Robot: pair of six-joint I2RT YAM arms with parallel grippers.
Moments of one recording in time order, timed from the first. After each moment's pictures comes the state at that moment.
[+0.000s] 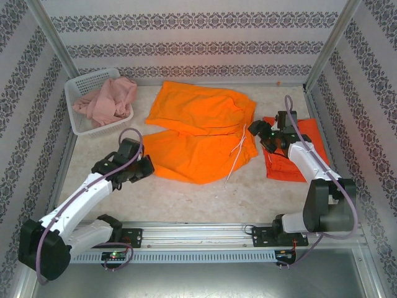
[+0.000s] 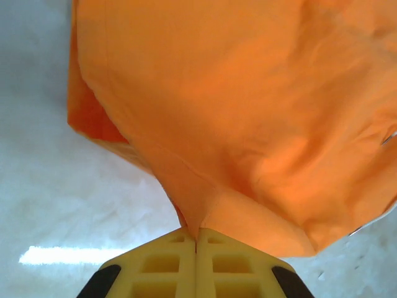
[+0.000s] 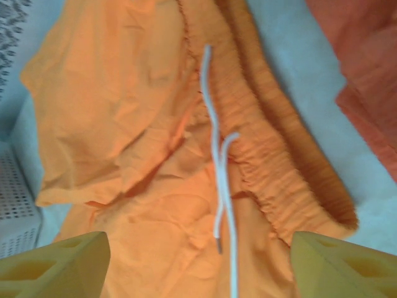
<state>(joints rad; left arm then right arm) -0.36 1.02 0.74 -0.68 0.10 -0.77 0.00 1.39 0.88 -0.37 -0.36 0.79</state>
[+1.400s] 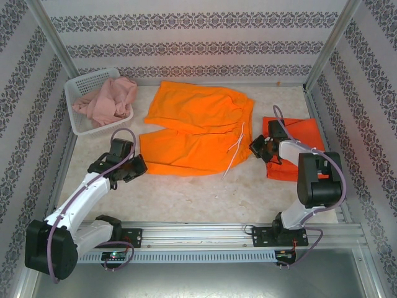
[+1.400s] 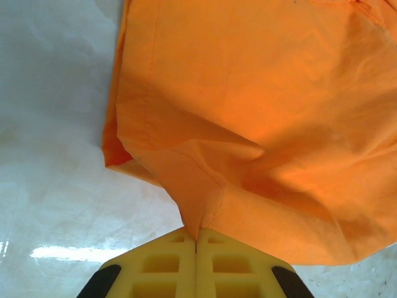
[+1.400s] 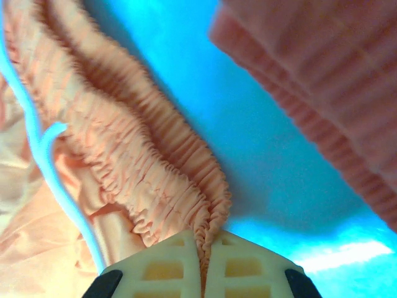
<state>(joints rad) -0.21 1.04 0.67 -0.61 0.16 -0.70 0.01 1.64 0.84 -0.26 -0.33 0.88</state>
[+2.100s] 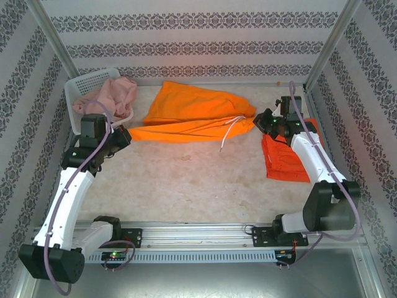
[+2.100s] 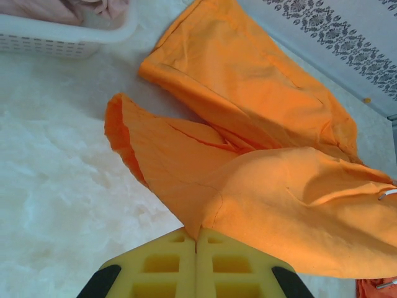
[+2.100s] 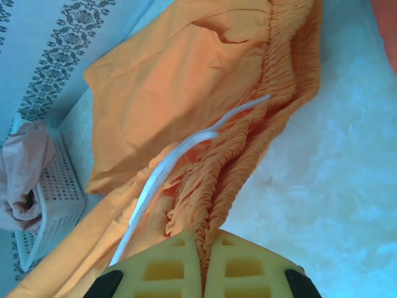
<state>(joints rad) -0.05 0.96 1.04 -0.78 0.18 -0.56 0.01 1.36 1.10 -0.53 -0.42 0.75</state>
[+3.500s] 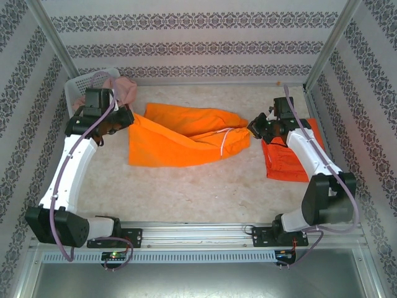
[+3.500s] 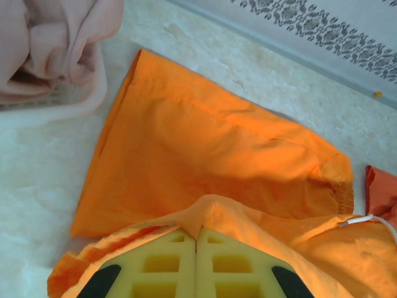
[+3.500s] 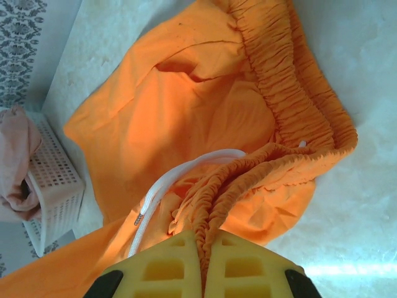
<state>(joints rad) -0.04 1.33 1.41 -0.81 0.18 -0.44 0.03 1.49 1.15 -0.58 -0.47 0.87</state>
